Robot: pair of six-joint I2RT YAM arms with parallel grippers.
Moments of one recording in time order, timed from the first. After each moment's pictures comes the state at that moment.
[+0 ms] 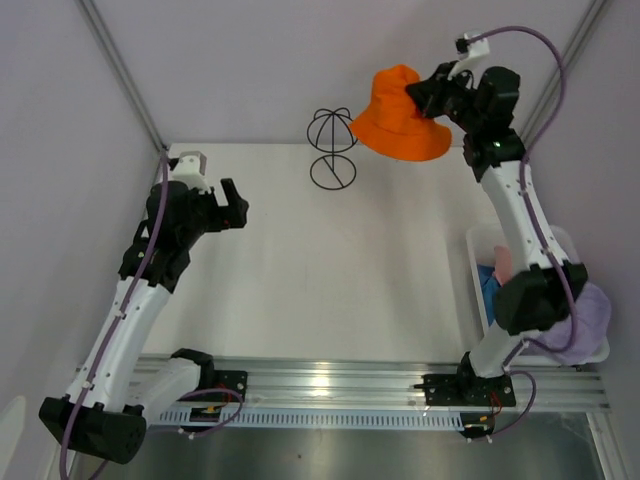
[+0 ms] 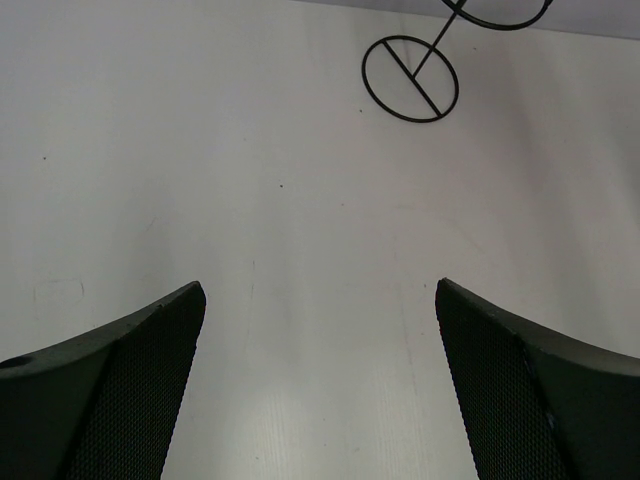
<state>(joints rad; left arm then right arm) -0.21 0.95 1.05 -0.47 -0.02 -0.23 0.15 1.63 1.80 -0.09 -0.42 0.20</state>
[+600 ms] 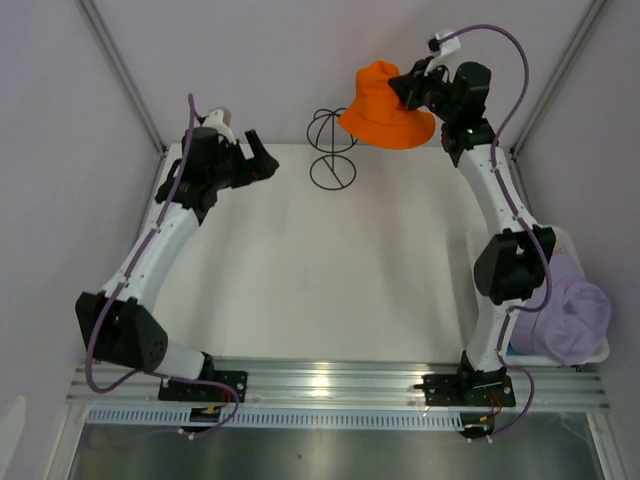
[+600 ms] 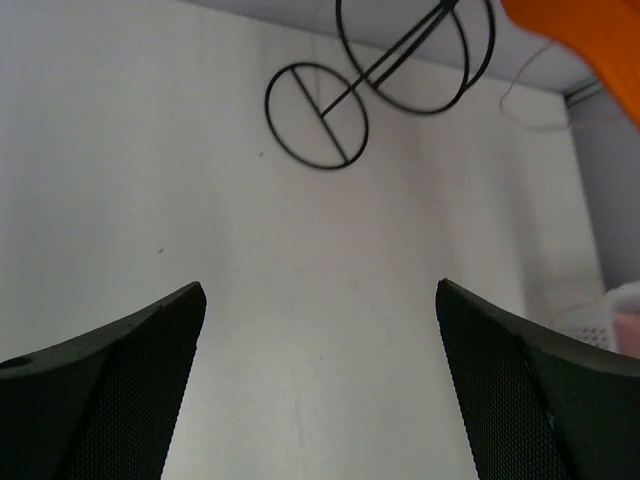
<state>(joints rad) -0.21 1.40 1.33 -0.38 0.14 -0.42 0.18 2.00 2.05 0.03 -0.49 0.10</state>
